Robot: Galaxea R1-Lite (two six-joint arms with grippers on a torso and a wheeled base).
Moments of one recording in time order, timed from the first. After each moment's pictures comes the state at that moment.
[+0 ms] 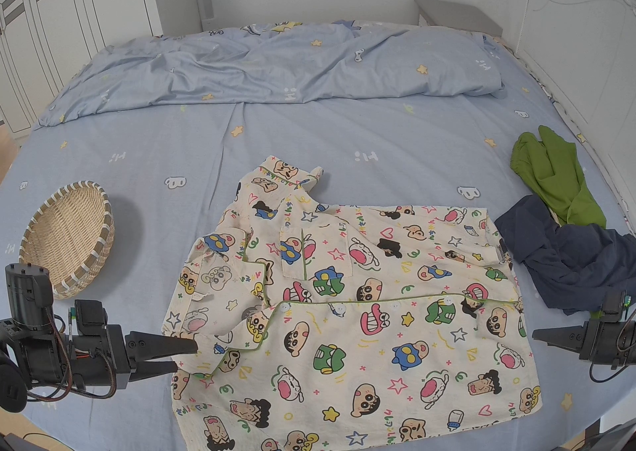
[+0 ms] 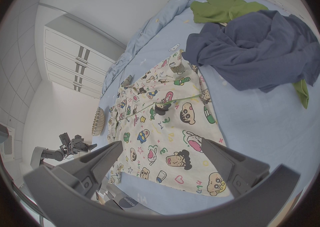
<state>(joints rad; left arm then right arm) -0.10 1.34 -0.25 -0.48 -0.73 -0.68 -0.20 1.24 -0.20 -0.30 0.73 0.27</state>
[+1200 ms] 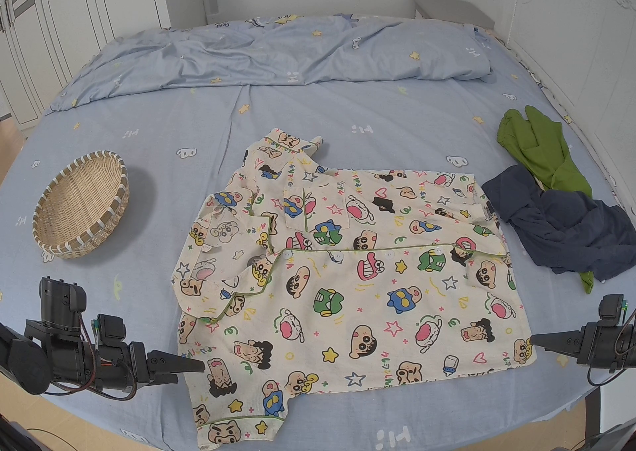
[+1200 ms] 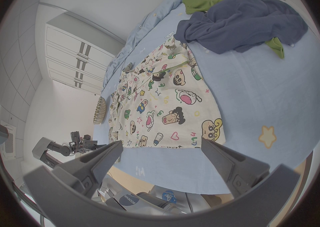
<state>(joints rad) -0.01 1.60 -0.24 -0.49 -0.73 -0.42 -0.19 1.25 -0.19 -0.31 0.73 0.27</state>
